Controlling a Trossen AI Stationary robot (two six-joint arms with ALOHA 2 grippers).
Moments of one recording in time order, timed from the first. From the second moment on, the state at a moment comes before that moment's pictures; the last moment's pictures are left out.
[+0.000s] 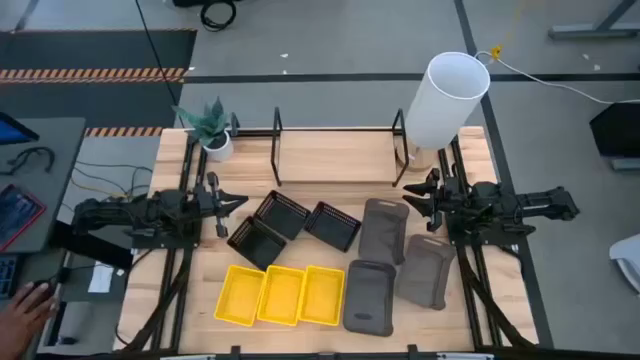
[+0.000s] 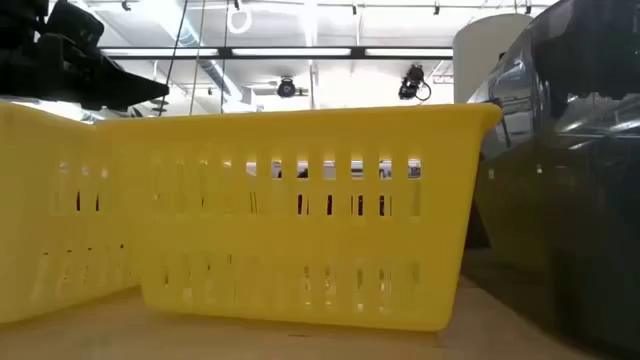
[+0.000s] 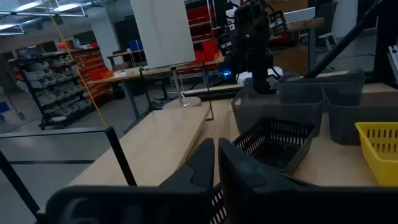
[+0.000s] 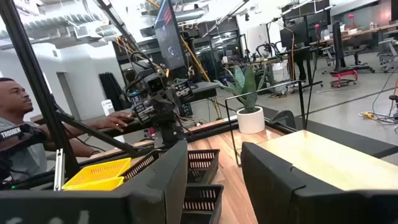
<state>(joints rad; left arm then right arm) -0.05 0.01 0.04 -0.02 -0.31 0.19 0.08 0.03 0.04 0.14 0.29 0.18</state>
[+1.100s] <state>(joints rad) -0.05 0.01 0.04 -0.02 -0.31 0.19 0.08 0.03 0.04 0.14 0.29 0.18</state>
